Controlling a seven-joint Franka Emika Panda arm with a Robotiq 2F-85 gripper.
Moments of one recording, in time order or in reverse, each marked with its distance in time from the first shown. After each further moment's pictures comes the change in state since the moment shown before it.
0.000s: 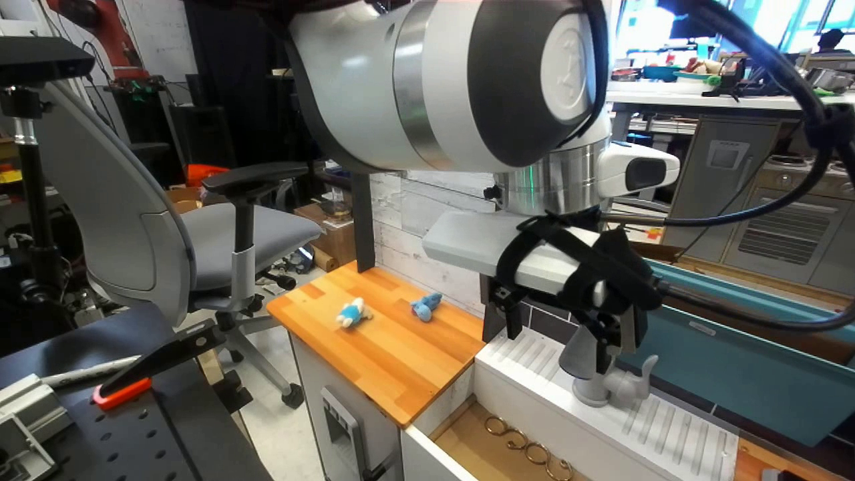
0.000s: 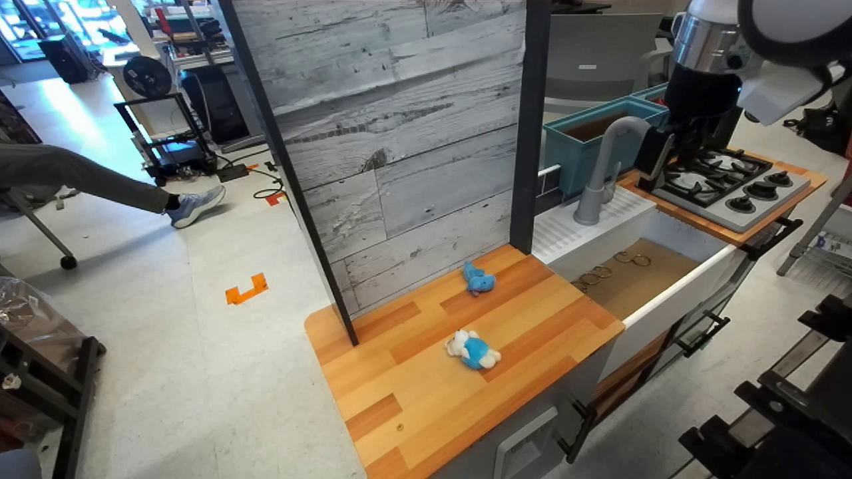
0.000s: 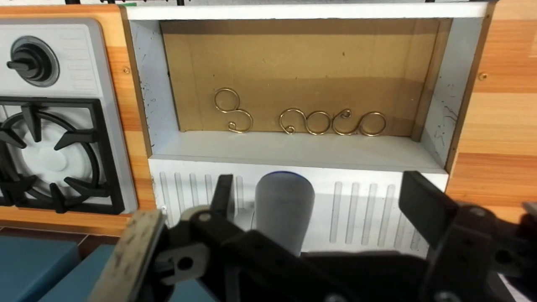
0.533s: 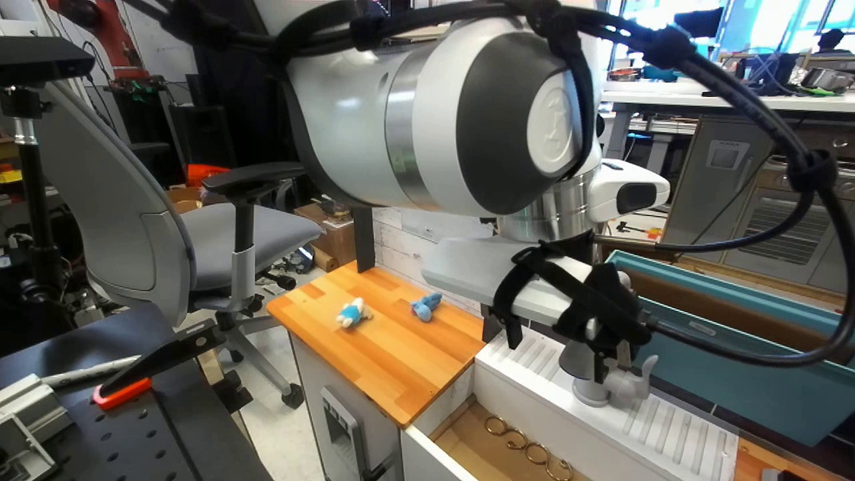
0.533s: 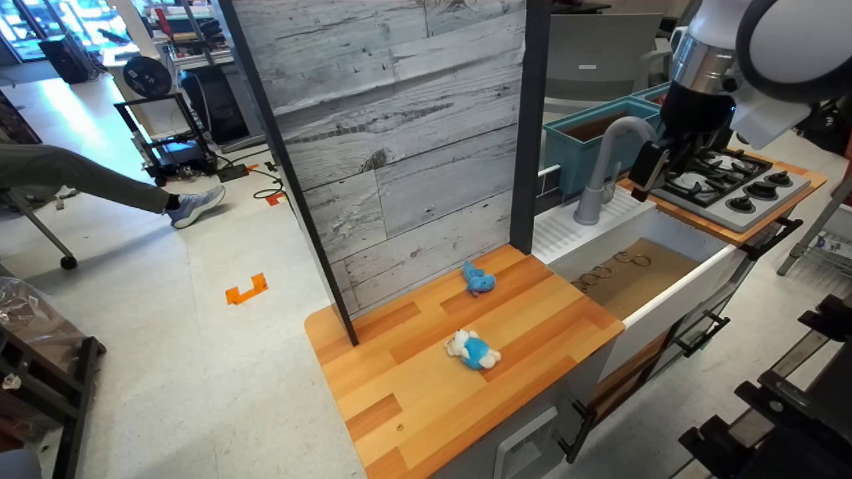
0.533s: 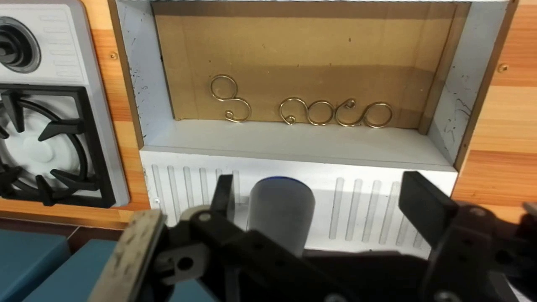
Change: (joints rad) arm 0.019 0.050 -0.021 -0.006 0.000 0.111 0.000
